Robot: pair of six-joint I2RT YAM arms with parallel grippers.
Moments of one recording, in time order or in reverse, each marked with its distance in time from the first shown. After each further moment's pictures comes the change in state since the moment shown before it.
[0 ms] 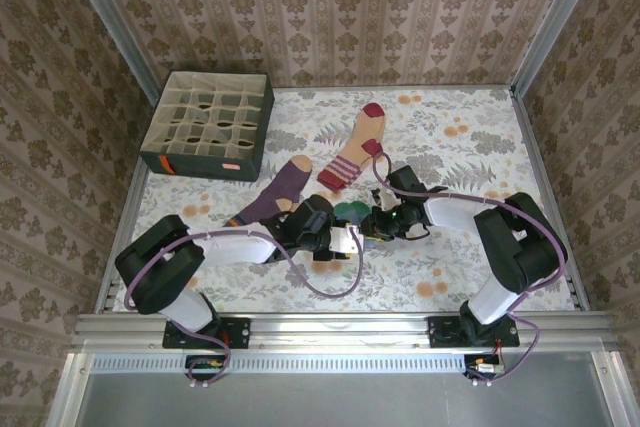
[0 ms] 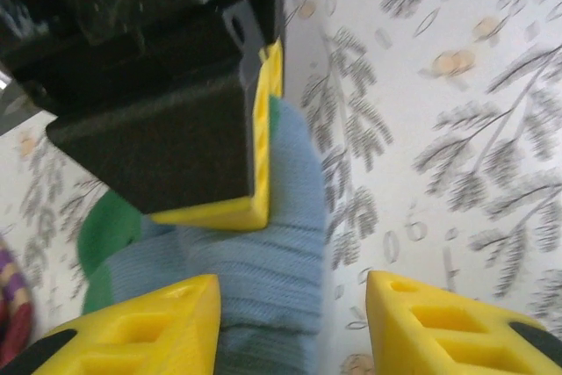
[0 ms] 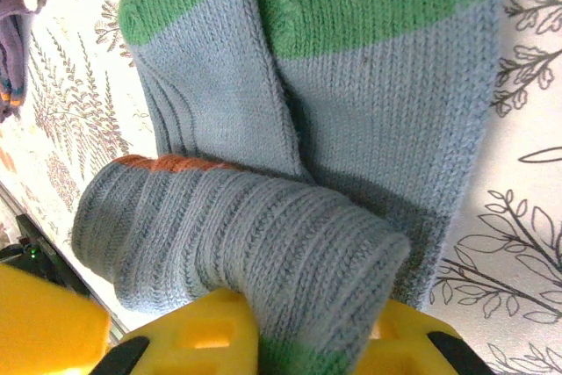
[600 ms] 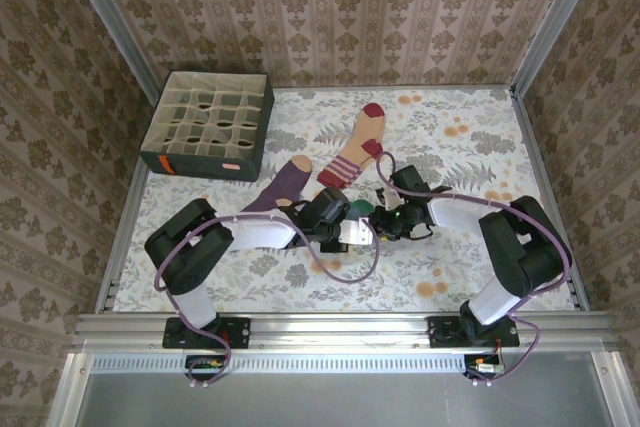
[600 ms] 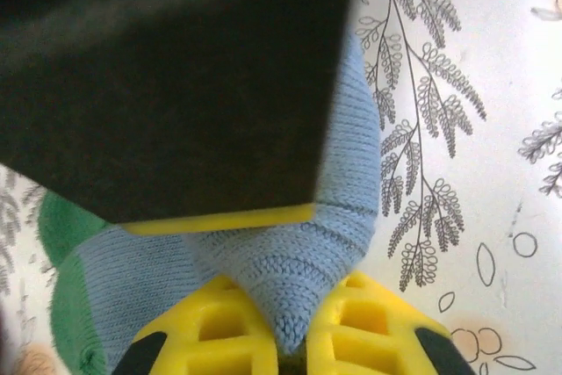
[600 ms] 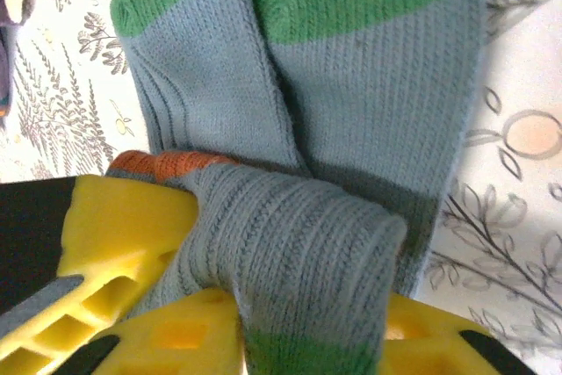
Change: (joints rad) left arm 0.035 0.186 0.190 -0.153 0.038 -0.009; right arm -0.013 -0.052 -0.016 -0.034 0.036 -0.004
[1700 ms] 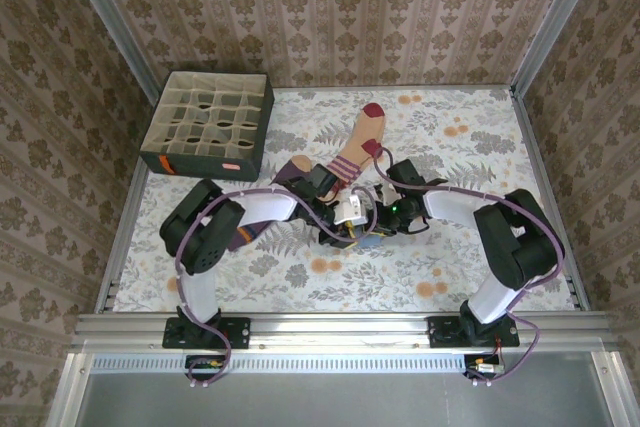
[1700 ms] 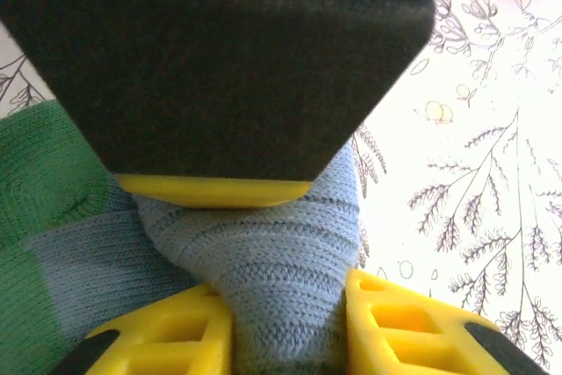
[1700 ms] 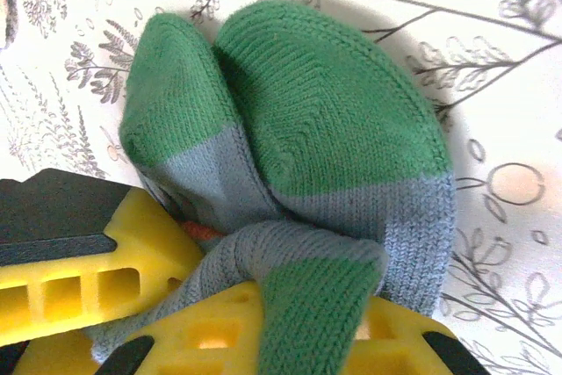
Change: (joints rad) left arm 0.156 0.114 0.146 -0.218 0.438 -0.163; right arm 0.002 0.079 0.083 -0.058 0.018 -0.004
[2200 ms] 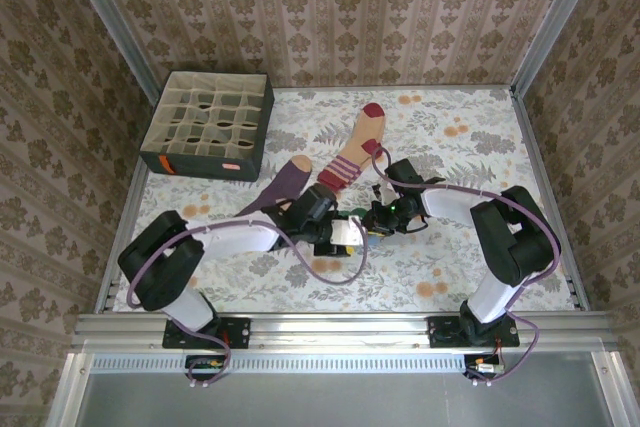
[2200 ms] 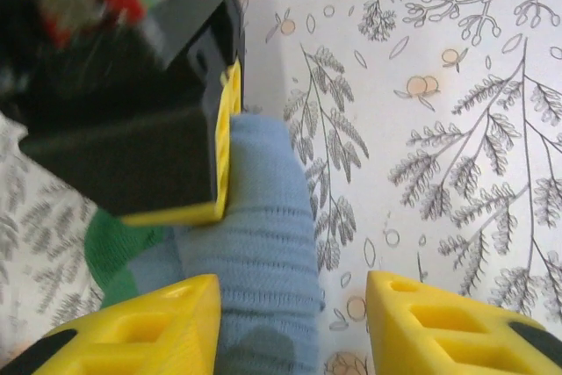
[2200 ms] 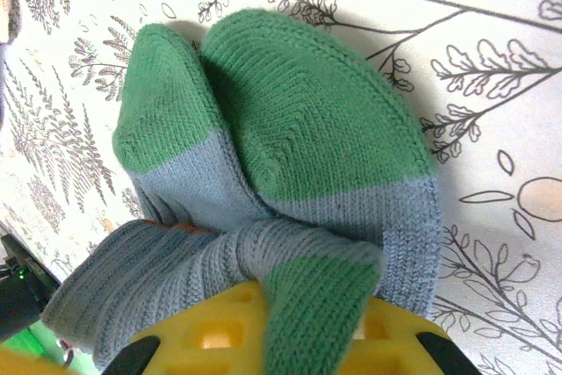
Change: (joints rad) left arm -0.174 -0.290 -0.222 0.195 -0.362 0.147; right arm 0.000 0.023 0.019 -0.016 -0.019 -0.005
